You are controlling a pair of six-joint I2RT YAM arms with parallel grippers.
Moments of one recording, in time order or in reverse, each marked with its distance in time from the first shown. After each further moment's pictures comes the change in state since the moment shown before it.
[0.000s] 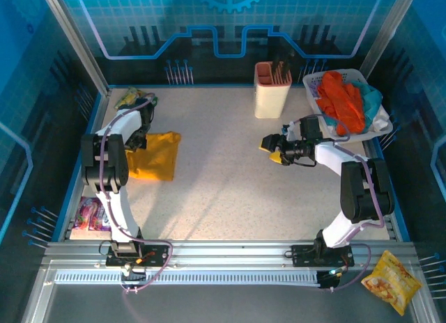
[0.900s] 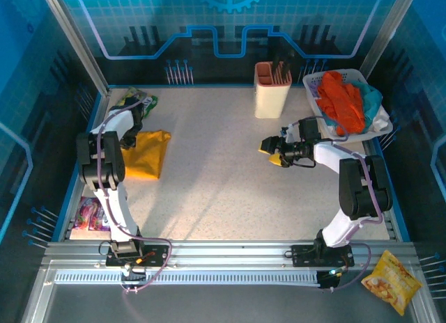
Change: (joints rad) left arm 0.085 0.037 0.017 0.100 -0.117 0.061; right arm 0.000 0.030 0.000 -0.014 -0.006 -0.019
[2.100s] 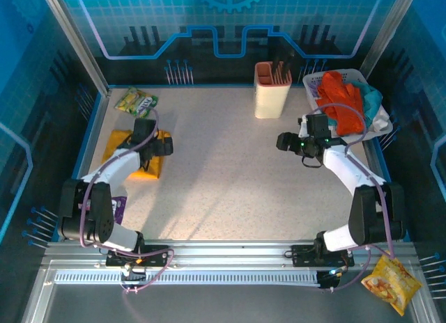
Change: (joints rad) left arm -0.212 -0.570 -0.697 0.711 0.554 -0.173; right arm 0.003 -0.262 -0.006 -0.139 0.676 -0.251
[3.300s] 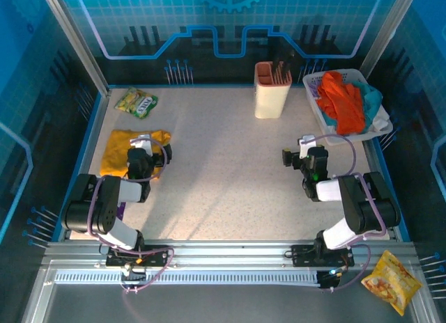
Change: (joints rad) left arm 0.055 0.082 -0.463 1.049 0.064 0.065; right arm -0.005 0.126 -0.554 1.162 0.253 -0.402
